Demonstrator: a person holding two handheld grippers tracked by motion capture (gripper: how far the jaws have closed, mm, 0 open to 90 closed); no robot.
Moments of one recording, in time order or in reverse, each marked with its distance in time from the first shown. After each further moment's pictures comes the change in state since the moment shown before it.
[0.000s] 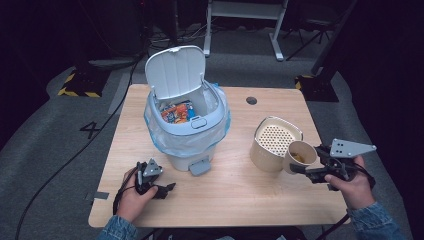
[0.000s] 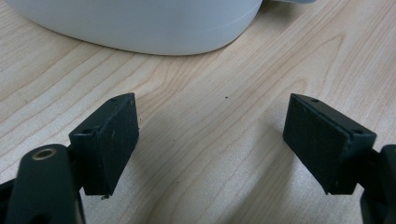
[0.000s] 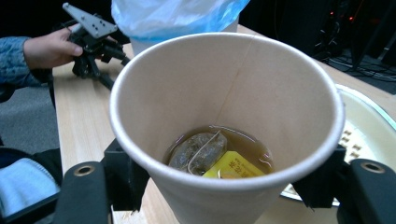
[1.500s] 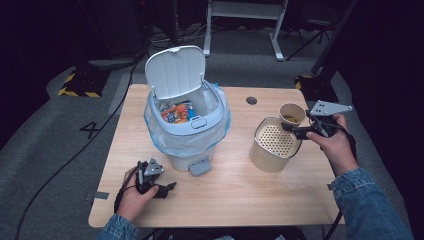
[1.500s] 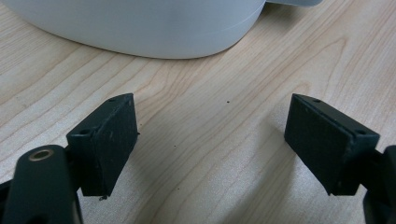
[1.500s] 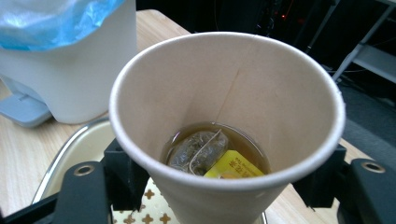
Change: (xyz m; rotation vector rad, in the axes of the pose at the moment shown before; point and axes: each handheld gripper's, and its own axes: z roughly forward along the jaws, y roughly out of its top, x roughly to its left) left arm 0.000 0.002 0.002 0.003 0.002 -0.003; right arm -0.087 0.038 0.054 0.079 -0.229 -0.081
